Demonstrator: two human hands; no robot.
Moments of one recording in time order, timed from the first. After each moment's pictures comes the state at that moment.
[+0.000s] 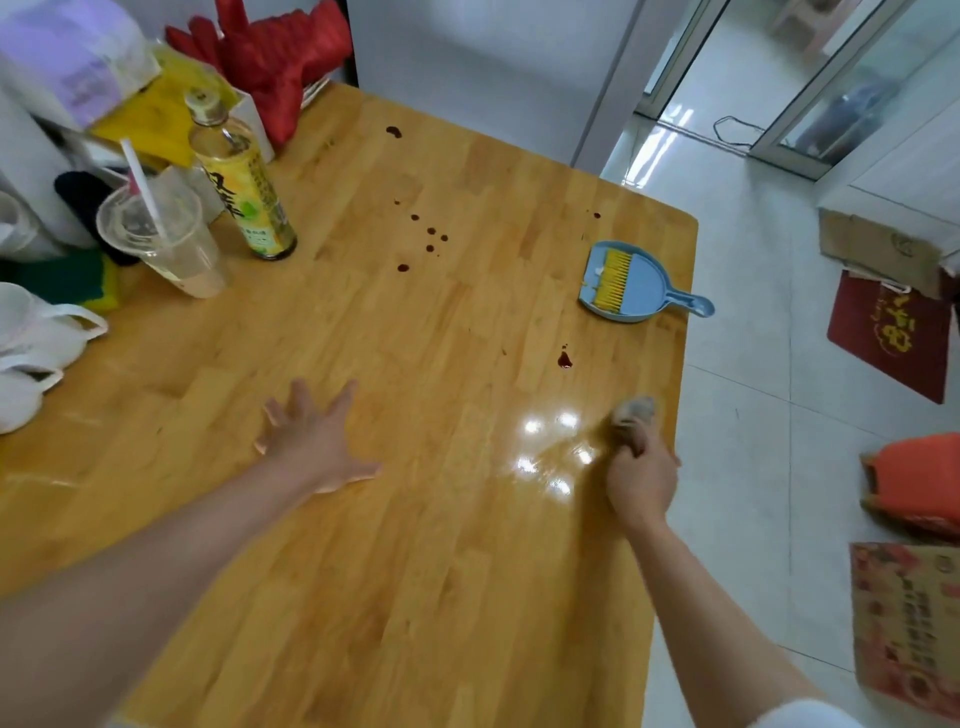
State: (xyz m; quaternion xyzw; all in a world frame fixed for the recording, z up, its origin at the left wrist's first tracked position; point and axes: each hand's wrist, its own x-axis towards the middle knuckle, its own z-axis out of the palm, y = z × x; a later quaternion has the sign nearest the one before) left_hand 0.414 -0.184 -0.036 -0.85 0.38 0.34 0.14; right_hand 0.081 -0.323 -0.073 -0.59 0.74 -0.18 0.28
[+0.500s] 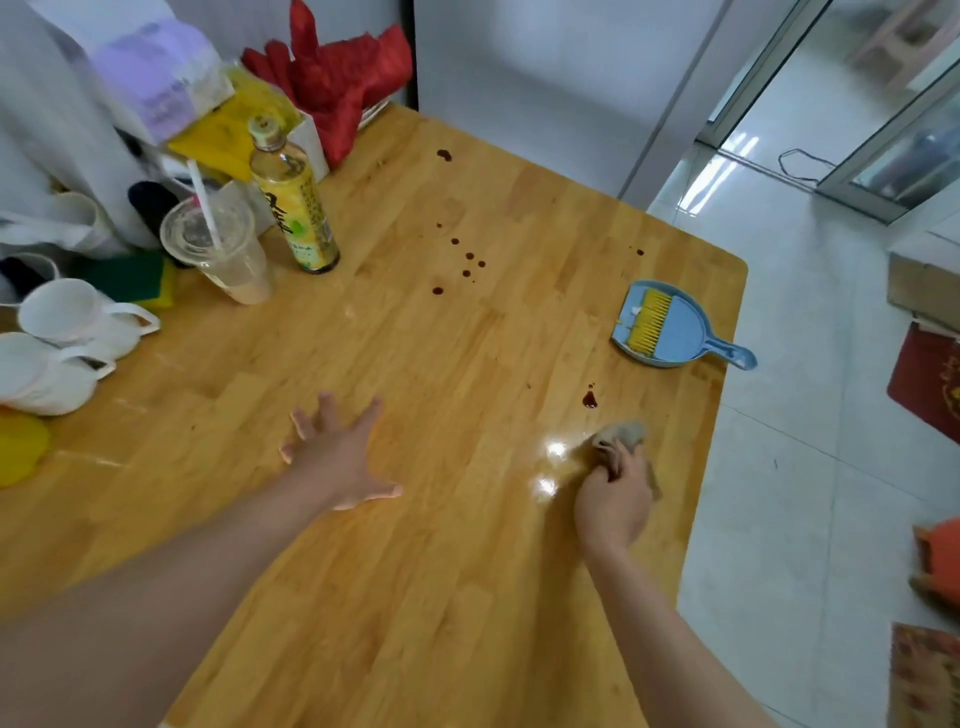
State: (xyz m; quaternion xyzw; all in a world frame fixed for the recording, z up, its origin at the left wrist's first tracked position) left_hand 0.415 -0.190 -0.049 -0.84 0.37 0.37 0.11; right_hand 0.140 -0.322 -0.071 -0.54 0.75 -0.18 0.32
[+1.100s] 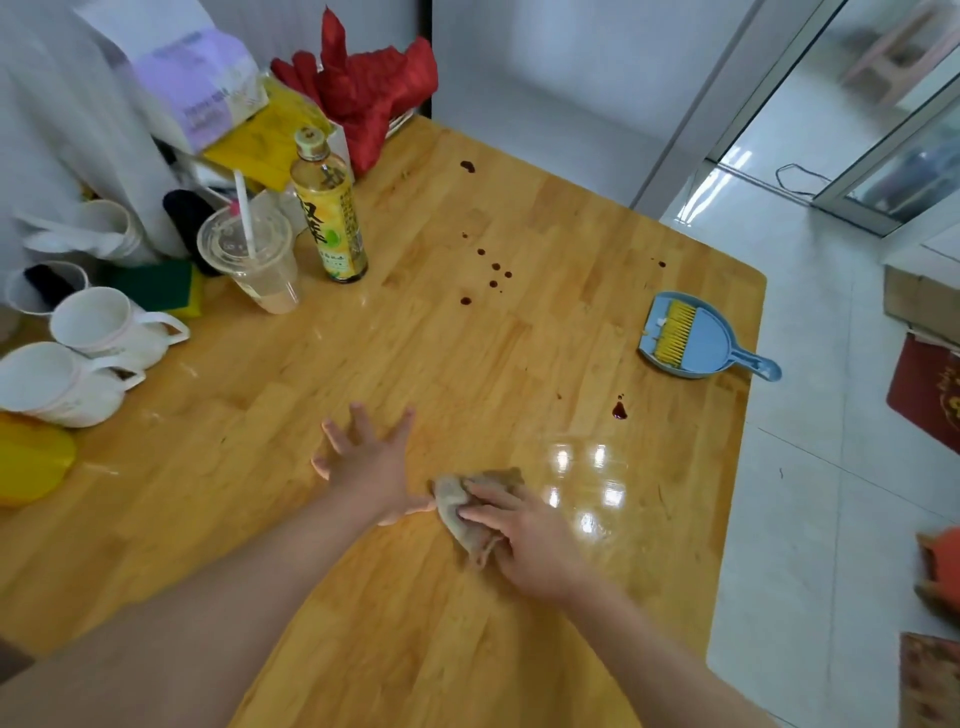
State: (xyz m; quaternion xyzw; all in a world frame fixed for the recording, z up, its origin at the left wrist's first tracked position) left_hand 0.411 -0.190 -0.046 -0.84 0.37 0.38 0.12; right_hand 0.190 -0.262 -0.080 -0.93 0.21 -0.04 0.28
